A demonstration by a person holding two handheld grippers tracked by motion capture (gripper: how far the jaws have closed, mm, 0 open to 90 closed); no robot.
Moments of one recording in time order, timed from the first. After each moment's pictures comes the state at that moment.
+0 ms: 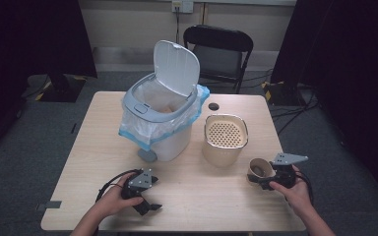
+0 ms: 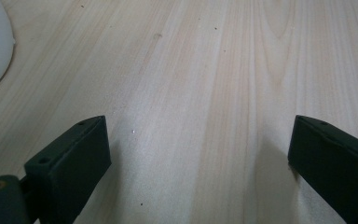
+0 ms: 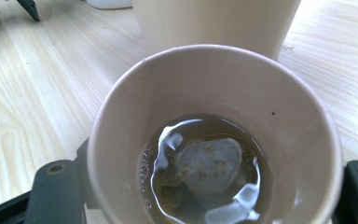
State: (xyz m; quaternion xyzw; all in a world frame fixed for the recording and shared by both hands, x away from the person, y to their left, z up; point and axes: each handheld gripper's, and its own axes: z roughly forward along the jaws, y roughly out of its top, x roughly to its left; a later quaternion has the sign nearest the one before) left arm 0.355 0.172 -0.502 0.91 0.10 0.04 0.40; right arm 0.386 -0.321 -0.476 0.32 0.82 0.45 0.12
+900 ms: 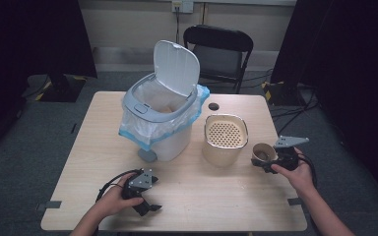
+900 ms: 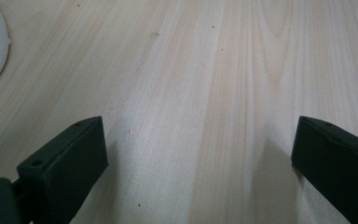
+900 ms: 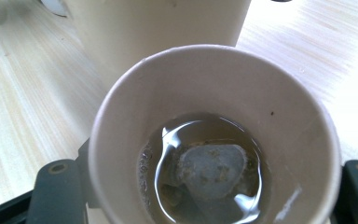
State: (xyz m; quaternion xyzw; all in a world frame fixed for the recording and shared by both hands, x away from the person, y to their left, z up) left arm 0.355 0.171 -0.502 0.91 0.10 0.03 0.39; right arm 0.427 -0.326 -0.445 0.32 0.84 0.42 0.15
